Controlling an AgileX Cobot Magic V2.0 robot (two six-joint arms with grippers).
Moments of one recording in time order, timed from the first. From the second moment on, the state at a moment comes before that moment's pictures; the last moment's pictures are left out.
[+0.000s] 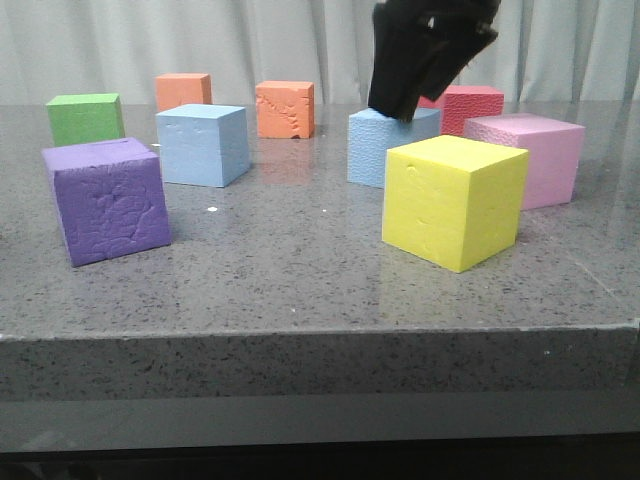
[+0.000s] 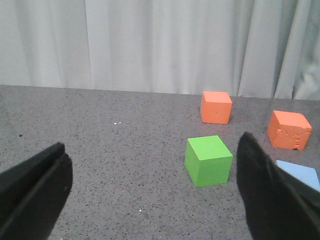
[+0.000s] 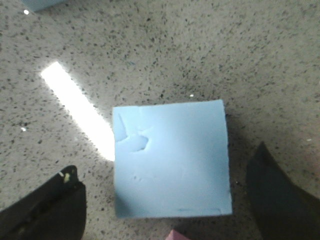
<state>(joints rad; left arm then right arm) 0.02 0.59 -0.72 0.00 0.35 -0.04 0.30 1.97 -1.88 0.29 1.16 -0.62</state>
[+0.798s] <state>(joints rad) 0.02 0.59 -0.72 0.00 0.35 -0.04 0.30 2.00 -1.98 0.32 1.22 -0.61</state>
